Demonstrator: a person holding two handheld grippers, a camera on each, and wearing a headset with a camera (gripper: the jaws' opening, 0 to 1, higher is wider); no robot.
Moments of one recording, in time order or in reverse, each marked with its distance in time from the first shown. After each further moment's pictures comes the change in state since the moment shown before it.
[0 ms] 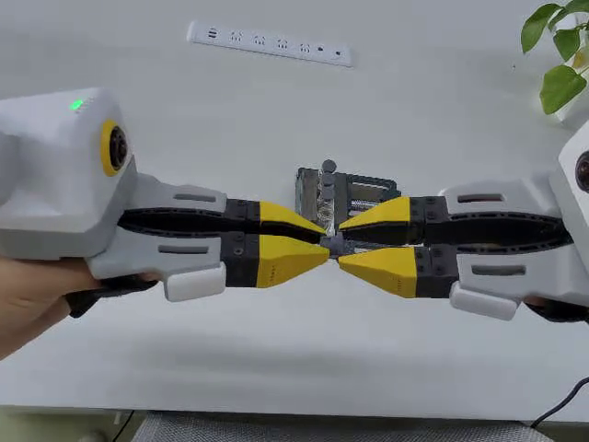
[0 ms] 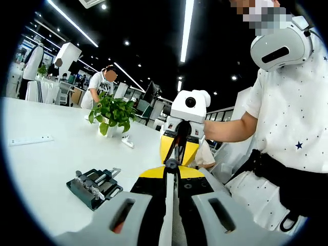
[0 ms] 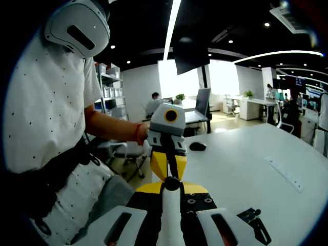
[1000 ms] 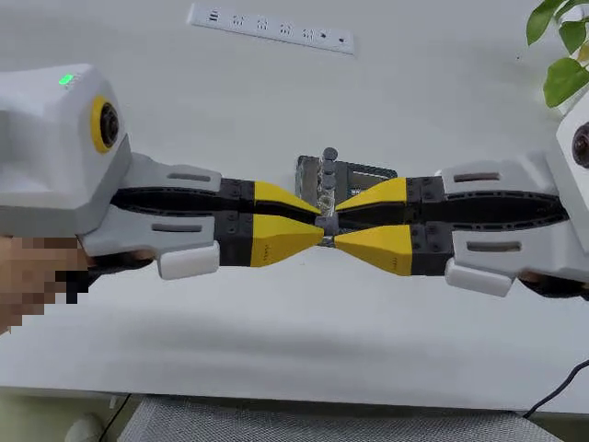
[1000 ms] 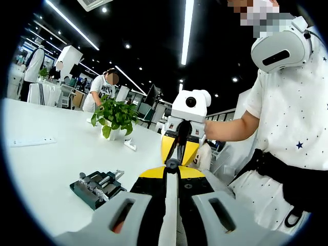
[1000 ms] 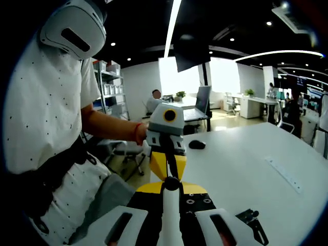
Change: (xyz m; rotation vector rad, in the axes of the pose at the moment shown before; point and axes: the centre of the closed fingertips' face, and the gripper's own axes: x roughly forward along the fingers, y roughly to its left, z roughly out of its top) left arm -0.004 0.007 0.001 0.018 -0.029 0.020; right arm 0.007 -0.007 0.002 -0.006 0.028 -0.001
